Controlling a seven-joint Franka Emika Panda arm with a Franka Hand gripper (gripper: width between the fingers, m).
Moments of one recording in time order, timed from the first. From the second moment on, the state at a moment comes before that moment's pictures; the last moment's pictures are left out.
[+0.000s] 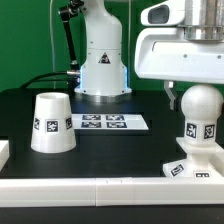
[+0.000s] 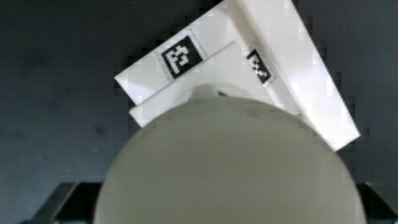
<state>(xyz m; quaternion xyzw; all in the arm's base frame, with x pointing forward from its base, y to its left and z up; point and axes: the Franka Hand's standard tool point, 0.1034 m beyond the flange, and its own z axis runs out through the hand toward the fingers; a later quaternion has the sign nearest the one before) 0.608 0.099 0.110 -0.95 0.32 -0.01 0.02</state>
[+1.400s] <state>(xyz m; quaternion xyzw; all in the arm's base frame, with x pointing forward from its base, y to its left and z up) 0.606 0.109 0.110 -0.72 0.69 0.03 0.07</state>
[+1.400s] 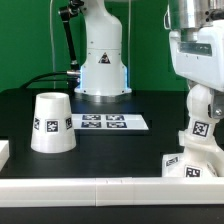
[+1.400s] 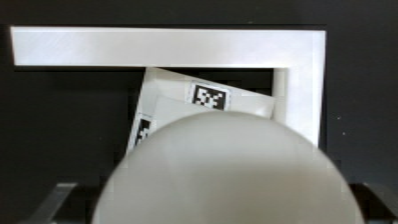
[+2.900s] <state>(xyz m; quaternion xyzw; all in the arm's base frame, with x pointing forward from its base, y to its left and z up) 0.562 0.117 0.114 -0.95 0.31 0.02 0.01</state>
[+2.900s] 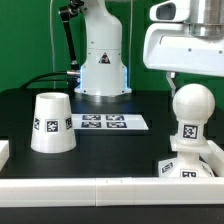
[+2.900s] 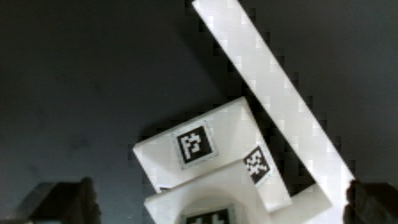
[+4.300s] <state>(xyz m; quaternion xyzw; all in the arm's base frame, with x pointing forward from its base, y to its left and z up) 0.540 0.005 0.108 -1.00 0.08 0.02 -0.03</state>
